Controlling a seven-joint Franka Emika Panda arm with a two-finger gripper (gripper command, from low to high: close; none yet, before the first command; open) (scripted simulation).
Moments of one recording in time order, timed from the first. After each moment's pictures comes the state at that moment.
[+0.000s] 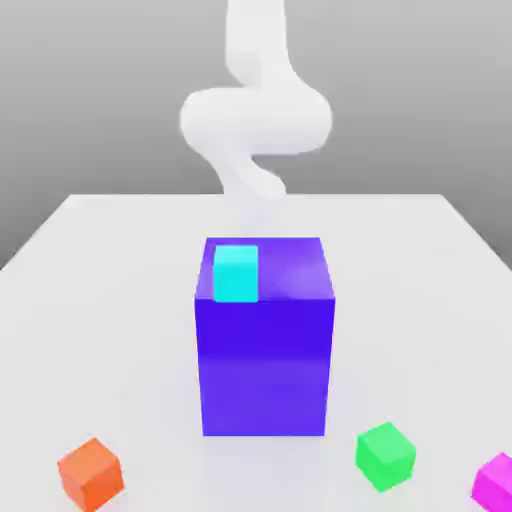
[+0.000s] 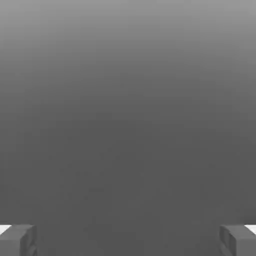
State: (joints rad) arm 0.01 -0.71 0.03 -2.29 -0.01 2.32 0.80
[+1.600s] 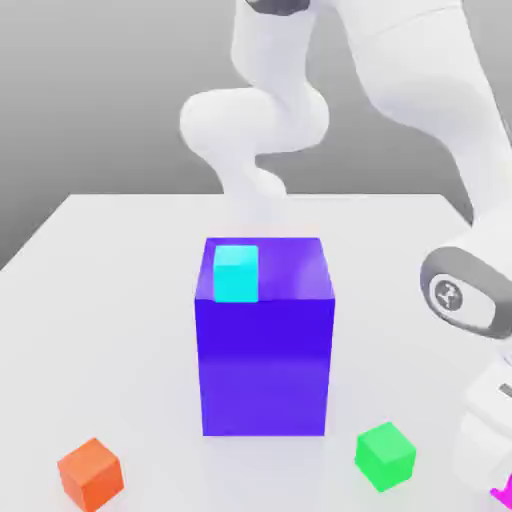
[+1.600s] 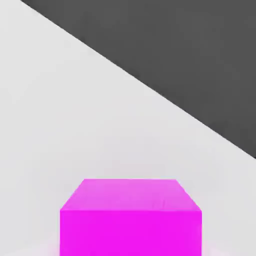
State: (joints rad) arm 0.24 0.42 0.28 -2.21 -0.21 2.60 0.91
